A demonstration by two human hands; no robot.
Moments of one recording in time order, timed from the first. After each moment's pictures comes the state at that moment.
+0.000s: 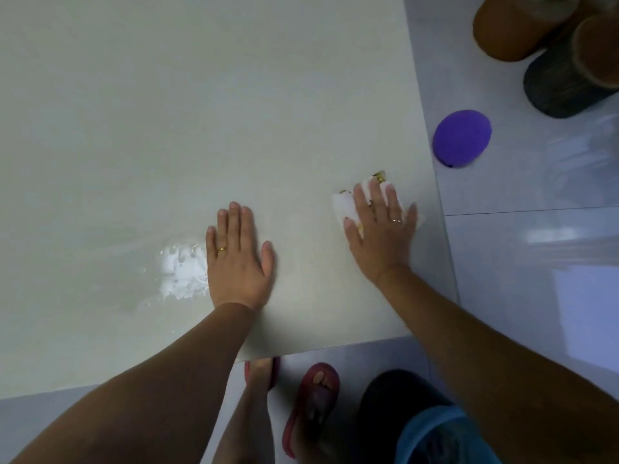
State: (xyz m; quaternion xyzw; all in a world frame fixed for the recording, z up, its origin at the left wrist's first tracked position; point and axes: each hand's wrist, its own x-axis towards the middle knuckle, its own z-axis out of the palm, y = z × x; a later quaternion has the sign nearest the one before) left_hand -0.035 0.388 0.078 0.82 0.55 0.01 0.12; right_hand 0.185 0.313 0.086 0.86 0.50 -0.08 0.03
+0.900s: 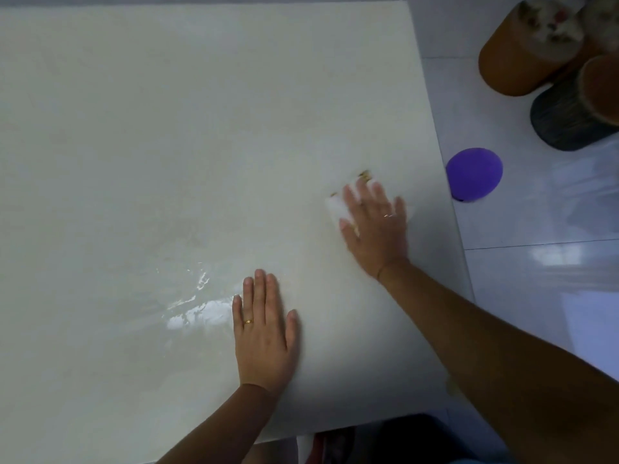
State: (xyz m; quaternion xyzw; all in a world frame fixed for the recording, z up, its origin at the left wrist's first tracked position) left_hand -0.037 0.395 0.093 0.82 0.54 0.02 0.20; right_hand 0.210 0.433 0.083 0.81 0.58 -0.06 0.03
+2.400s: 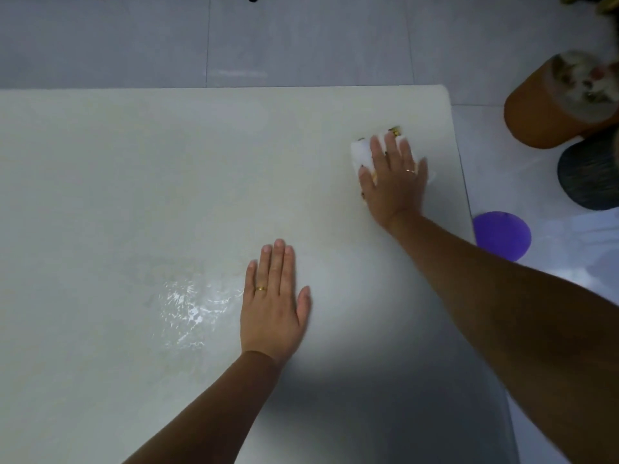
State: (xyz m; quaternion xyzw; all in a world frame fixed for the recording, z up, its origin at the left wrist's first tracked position) left_hand 0.058 0.611 0.083 0.86 0.49 0.00 0.14; right_hand 0.321 0.682 0.082 0.87 0.49 -0.07 0.00
